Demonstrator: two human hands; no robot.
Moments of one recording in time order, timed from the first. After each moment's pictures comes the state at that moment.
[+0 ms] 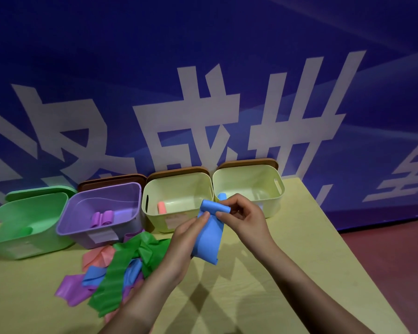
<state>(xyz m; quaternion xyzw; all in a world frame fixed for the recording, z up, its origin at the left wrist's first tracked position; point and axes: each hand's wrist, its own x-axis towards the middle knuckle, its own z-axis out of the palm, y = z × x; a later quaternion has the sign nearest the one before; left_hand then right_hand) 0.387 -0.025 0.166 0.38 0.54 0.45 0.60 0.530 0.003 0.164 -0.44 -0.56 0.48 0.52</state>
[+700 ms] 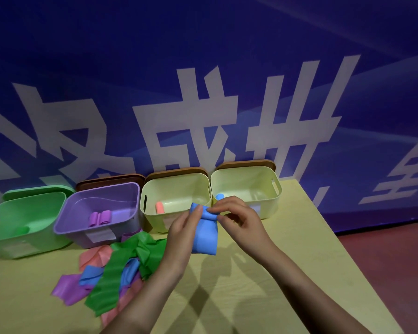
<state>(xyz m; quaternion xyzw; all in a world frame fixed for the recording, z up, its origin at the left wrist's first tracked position) 0.396 -0.027 0.172 0.39 0.57 0.53 0.49 0.536 -0.002 0.158 -0.40 -0.67 0.40 0.49</state>
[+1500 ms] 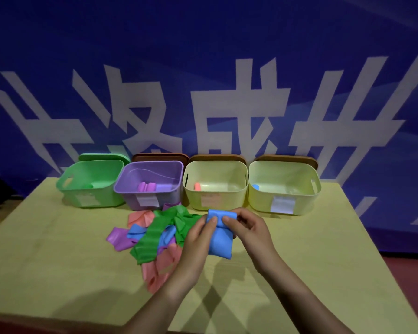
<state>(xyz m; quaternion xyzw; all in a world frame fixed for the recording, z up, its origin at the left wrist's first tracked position) 0.375 -0.112 0.169 0.36 0.59 0.56 0.46 0.486 -0.064 0.153 -0.41 -0.56 0.56 0.45</state>
